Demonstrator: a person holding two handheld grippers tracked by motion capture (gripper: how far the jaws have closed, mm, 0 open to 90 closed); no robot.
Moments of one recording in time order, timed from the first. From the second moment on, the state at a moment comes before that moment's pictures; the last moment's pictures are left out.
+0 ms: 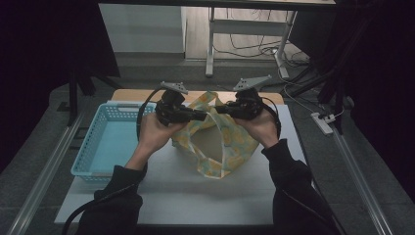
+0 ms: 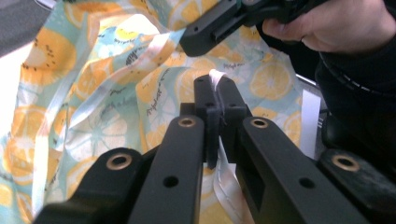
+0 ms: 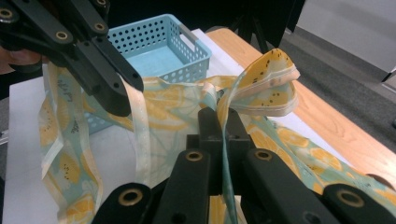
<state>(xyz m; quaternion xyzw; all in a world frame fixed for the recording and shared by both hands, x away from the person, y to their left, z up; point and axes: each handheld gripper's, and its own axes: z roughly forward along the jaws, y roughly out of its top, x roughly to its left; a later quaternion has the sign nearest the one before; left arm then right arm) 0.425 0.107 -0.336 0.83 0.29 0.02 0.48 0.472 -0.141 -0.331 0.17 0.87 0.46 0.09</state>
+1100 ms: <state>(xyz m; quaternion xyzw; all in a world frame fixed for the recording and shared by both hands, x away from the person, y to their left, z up) 0.431 0.107 -0.243 0.80 0.28 0.10 0.52 0.465 -0.137 -0.241 0.15 0.84 0.49 0.15</state>
